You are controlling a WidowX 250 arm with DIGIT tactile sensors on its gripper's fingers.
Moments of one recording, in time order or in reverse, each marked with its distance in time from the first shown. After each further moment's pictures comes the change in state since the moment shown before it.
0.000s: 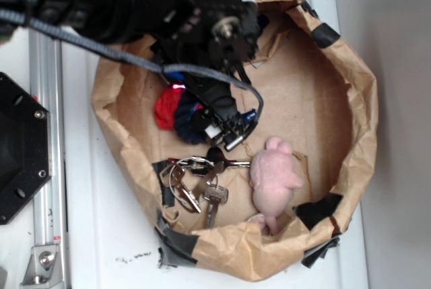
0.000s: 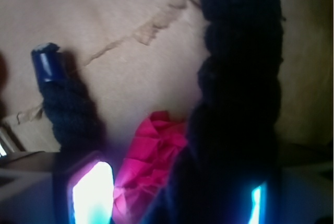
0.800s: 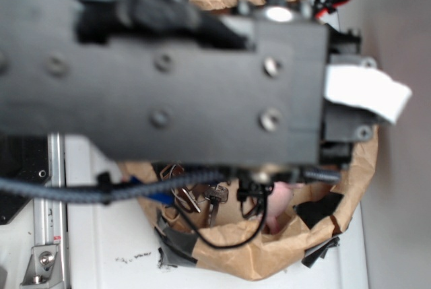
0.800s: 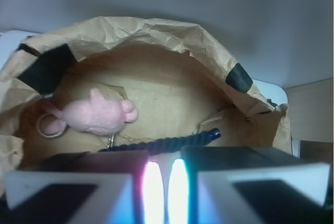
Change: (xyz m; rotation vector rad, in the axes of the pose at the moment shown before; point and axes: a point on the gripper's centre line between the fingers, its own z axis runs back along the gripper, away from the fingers) arm -0.001 -0.064 0.143 0.204 -0.326 -0.690
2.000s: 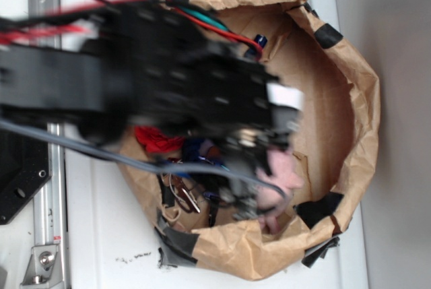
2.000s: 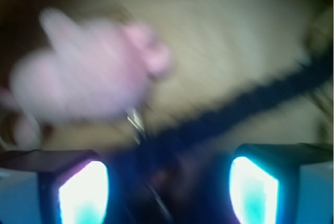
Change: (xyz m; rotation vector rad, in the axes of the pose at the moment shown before) arm -0.020 -0.045 -0.119 -0.228 0.149 0.286
